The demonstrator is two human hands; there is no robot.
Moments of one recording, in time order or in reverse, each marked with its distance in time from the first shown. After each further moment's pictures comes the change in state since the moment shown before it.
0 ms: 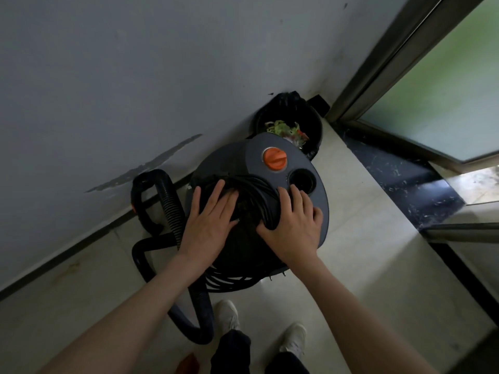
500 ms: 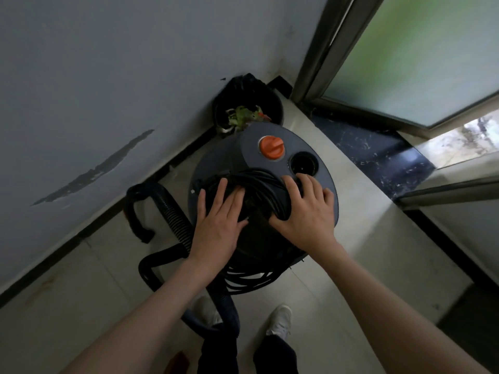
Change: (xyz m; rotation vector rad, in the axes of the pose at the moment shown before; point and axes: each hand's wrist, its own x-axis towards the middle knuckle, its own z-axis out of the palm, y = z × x) left_hand 0.027 0.124 0.006 -0.154 -0.044 0.025; right_hand -0.014 0.132 -0.022 -0.056 0.086 -0.013
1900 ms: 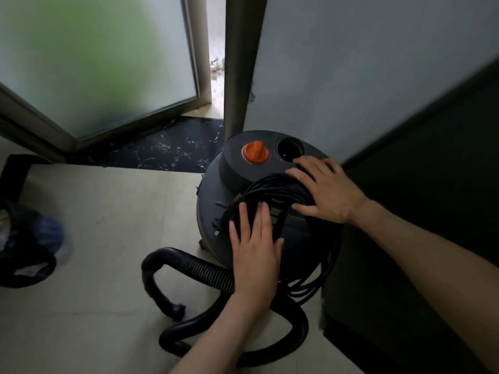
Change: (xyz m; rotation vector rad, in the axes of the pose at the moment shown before) left_hand 0.043 0.569 0.140 -0.153 -0.185 0.503; right_hand -0.249 0.564 -0.074 -0.152 -0.238 0.335
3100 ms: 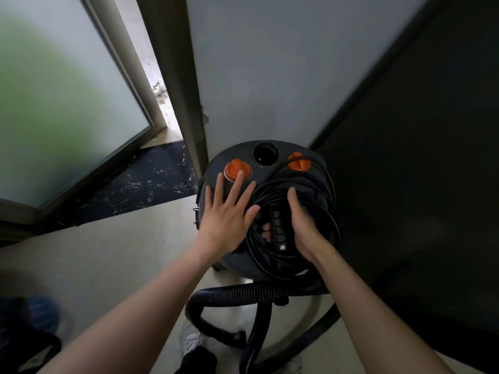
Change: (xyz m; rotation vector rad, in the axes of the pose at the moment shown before) left_hand 0.110 -0.044 -0.045 0.196 -0.294 0.538; right_hand -0.018 -0.098 -0.006 2.094 0.225 1.038
